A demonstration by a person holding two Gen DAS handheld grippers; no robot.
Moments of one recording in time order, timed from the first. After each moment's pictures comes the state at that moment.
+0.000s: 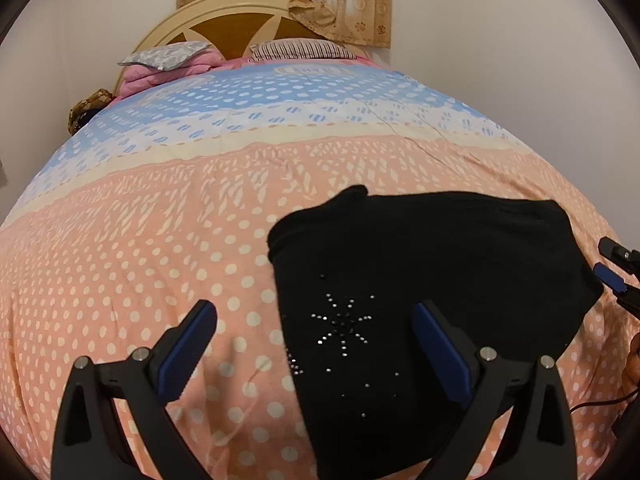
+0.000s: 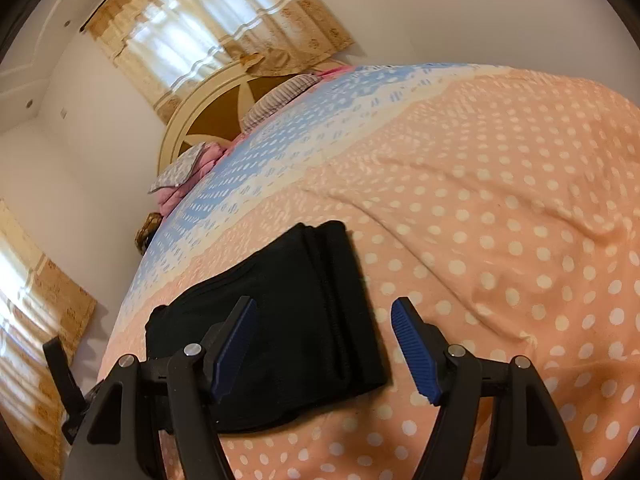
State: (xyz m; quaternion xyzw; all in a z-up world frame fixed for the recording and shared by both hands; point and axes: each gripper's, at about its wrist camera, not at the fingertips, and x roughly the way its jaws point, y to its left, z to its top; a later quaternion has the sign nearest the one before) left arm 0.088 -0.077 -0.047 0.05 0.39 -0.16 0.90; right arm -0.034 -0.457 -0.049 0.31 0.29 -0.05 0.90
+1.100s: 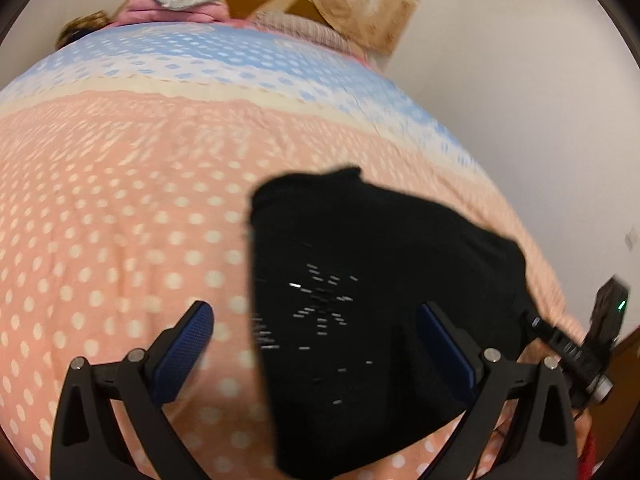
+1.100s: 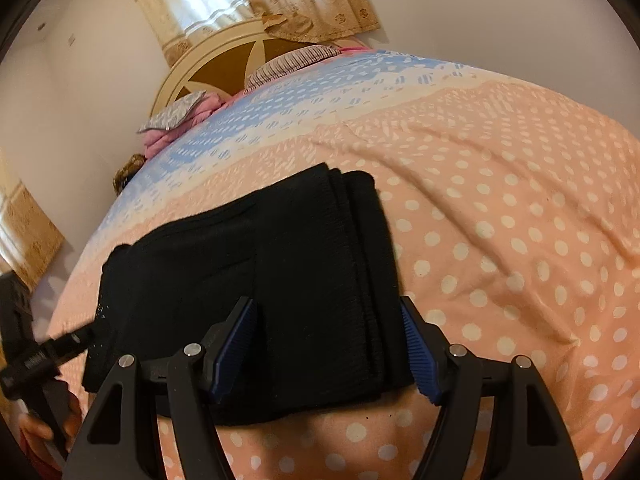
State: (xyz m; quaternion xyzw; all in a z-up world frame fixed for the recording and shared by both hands) left arm 0.090 -0.043 -0.064 -0.12 0.43 -0.22 0.87; right arm -0.002 -0.409 -0.072 0.19 0.36 -0.05 0.91
